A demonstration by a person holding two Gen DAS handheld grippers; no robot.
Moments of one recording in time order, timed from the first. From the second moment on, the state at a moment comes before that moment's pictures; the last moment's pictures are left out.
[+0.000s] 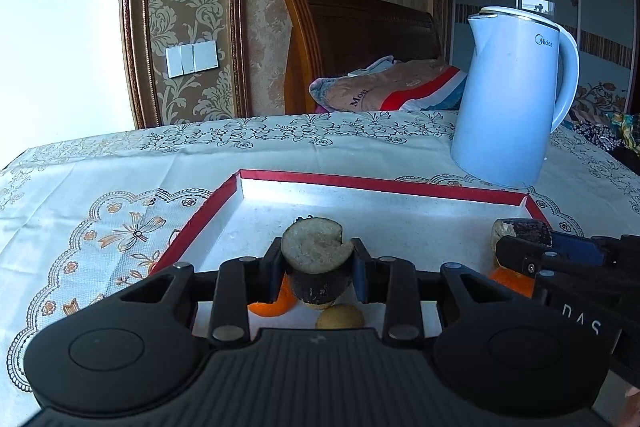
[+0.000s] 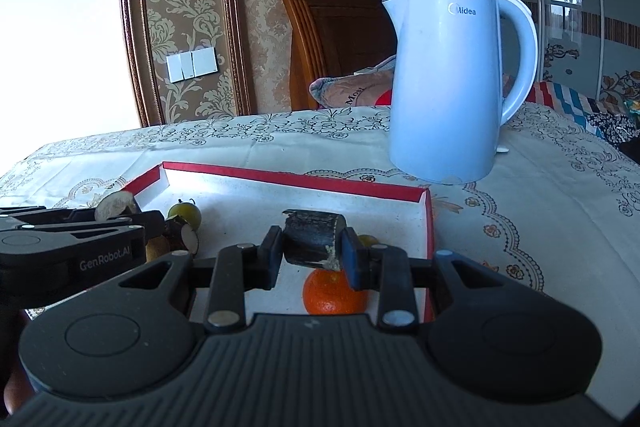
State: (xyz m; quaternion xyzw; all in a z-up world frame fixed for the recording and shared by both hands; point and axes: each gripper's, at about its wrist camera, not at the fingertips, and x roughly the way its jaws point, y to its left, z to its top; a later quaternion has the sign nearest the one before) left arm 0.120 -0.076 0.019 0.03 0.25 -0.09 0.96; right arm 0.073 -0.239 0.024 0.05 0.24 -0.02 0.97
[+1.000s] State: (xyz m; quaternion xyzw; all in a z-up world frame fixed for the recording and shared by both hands) left arm 0.093 -0.069 0.019 0.06 0.22 -0.06 0.97; right arm 0.067 -0.234 0.028 0.04 0.21 -0.02 0.98
